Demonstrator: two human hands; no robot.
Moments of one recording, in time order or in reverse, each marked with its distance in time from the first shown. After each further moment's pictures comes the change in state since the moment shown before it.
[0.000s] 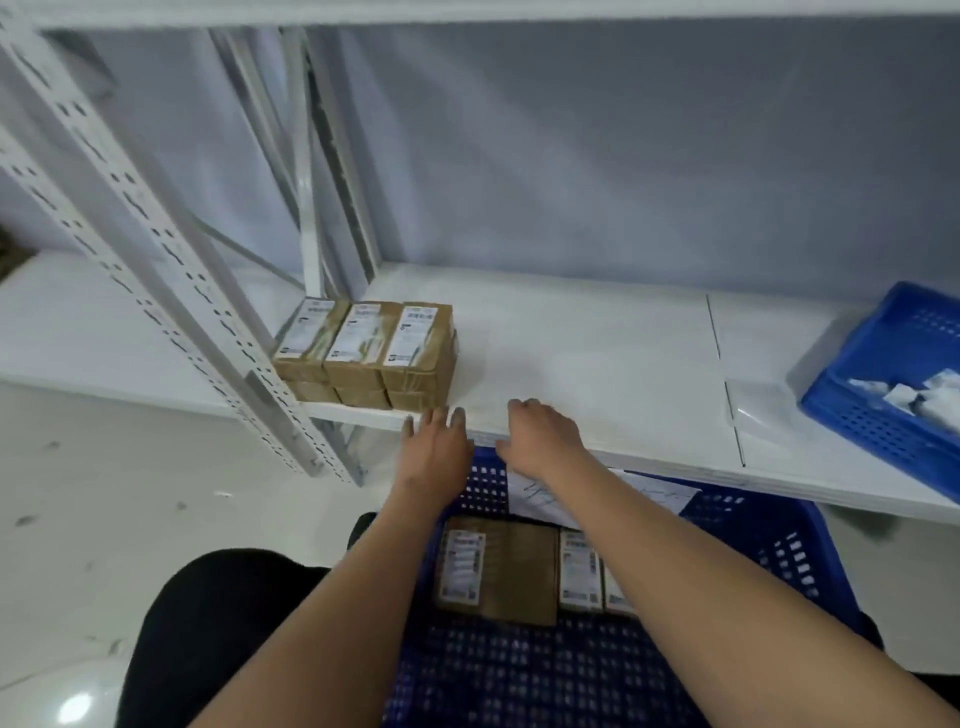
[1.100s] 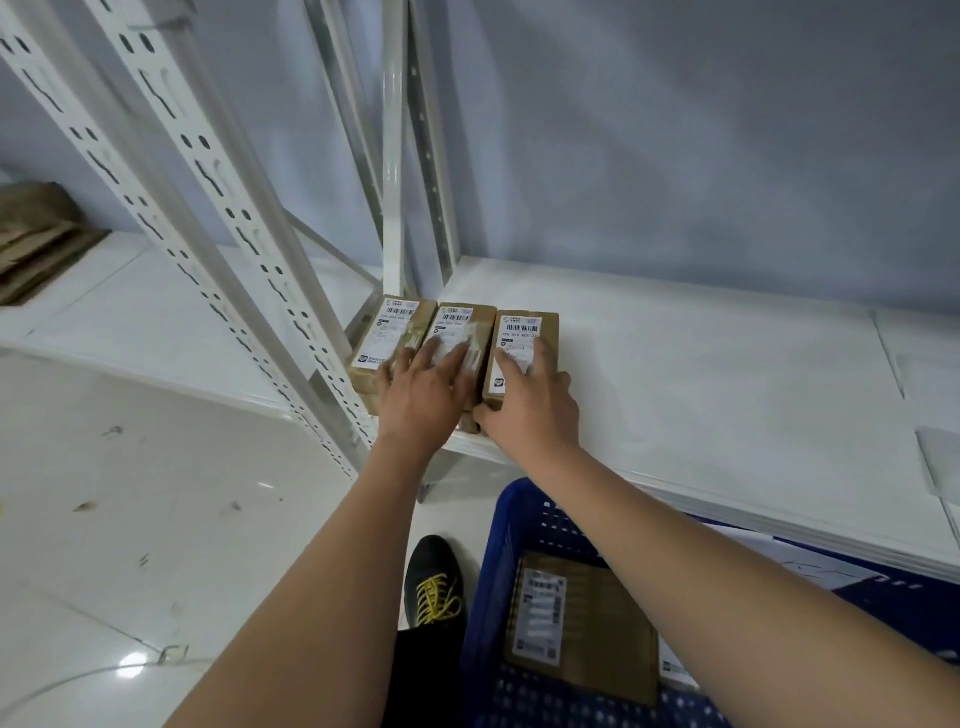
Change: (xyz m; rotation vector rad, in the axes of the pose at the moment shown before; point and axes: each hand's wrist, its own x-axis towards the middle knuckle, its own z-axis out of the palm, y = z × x) left_hand 0.090 -0.149 -0.022 -0.175 0.198 -0.180; right_hand 0.120 -0.123 0.032 0.194 0.337 -0.022
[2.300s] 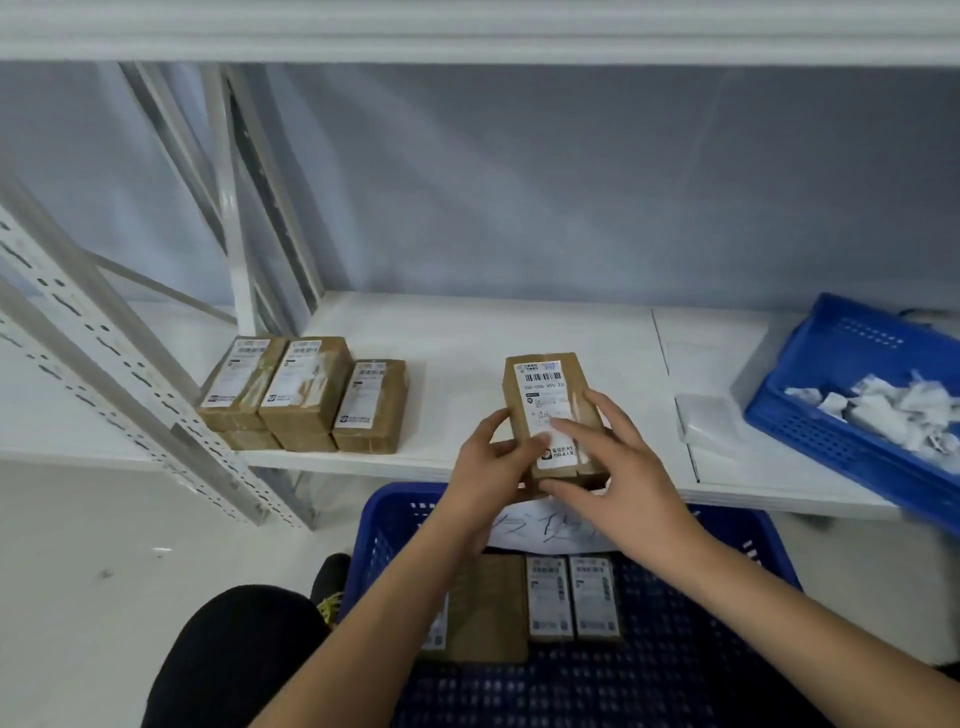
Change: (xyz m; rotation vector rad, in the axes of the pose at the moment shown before) left_hand -0.138 0.234 -0.015 -1.415 -0.573 -0.185; right_hand -0.176 0.182 -0.180 0.450 0.070 0.006
